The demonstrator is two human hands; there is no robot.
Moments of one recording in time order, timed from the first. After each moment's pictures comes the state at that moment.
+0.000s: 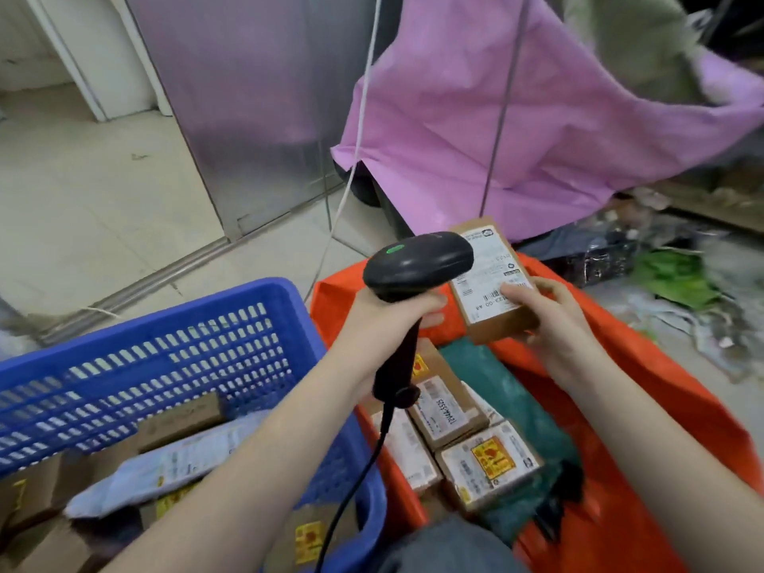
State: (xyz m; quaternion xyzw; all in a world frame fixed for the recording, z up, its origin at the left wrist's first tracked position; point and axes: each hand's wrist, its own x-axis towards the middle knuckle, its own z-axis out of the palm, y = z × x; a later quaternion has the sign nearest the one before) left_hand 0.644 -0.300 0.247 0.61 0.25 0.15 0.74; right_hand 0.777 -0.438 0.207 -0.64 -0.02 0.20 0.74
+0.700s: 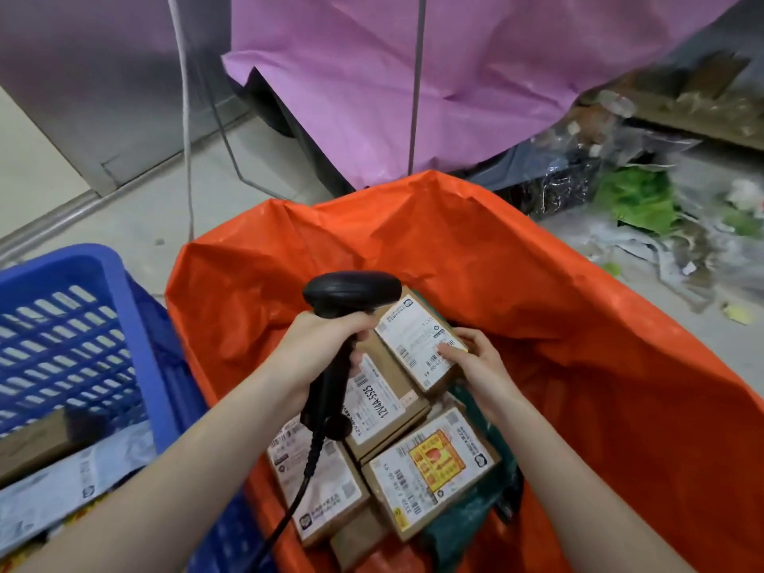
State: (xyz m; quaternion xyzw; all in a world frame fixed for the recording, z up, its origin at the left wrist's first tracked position) left_hand 0.738 -0.302 0.104 0.60 0.35 0.00 0.72; right_hand 0.847 -0.472 -0.012 -0.72 0.08 0.31 0.62
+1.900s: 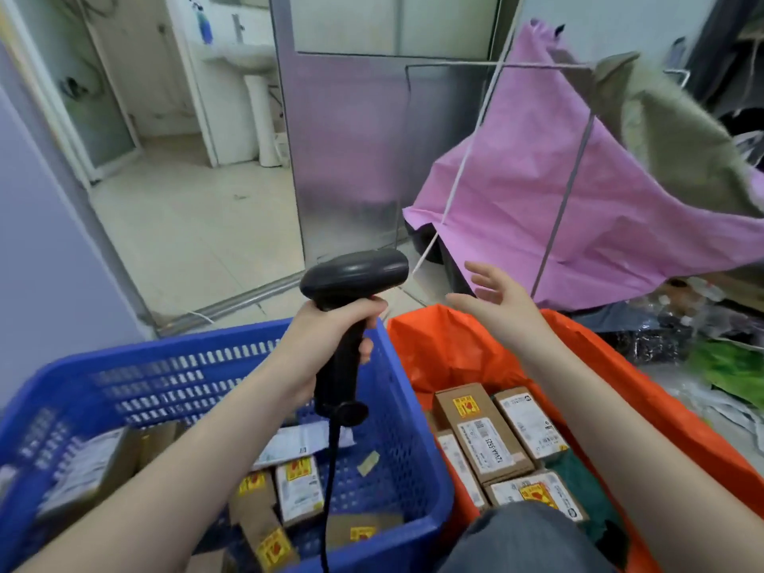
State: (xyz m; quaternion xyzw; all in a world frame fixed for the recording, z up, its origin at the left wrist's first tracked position) left_hand 0.479 -0.248 0.329 0.59 0.27 0.25 0.72; right_hand 0.657 -0.358 0.315 -0.75 -0.34 0.15 0.55
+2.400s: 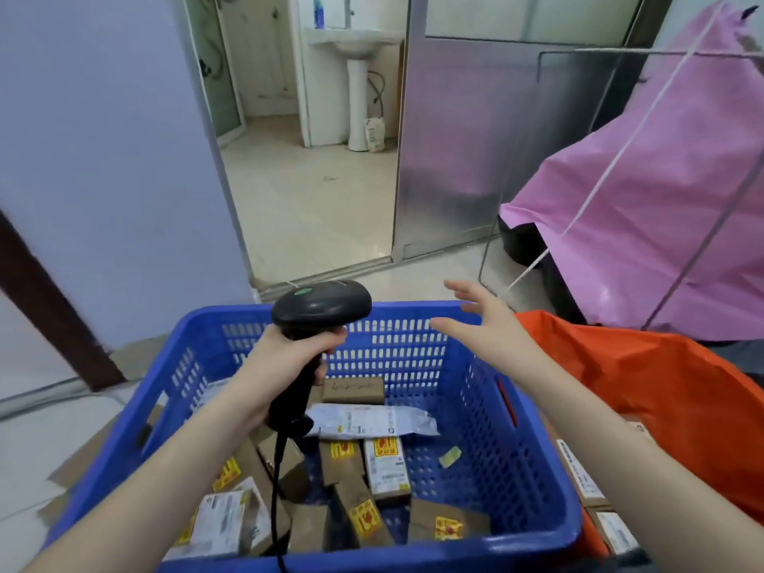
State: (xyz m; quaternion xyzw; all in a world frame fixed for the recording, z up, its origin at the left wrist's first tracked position) left_hand 0.317 -0.153 0.281 0.62 0.39 0.31 0.61; right_hand 0.543 -0.245 0.282 -0.74 -0.46 0.22 0.44
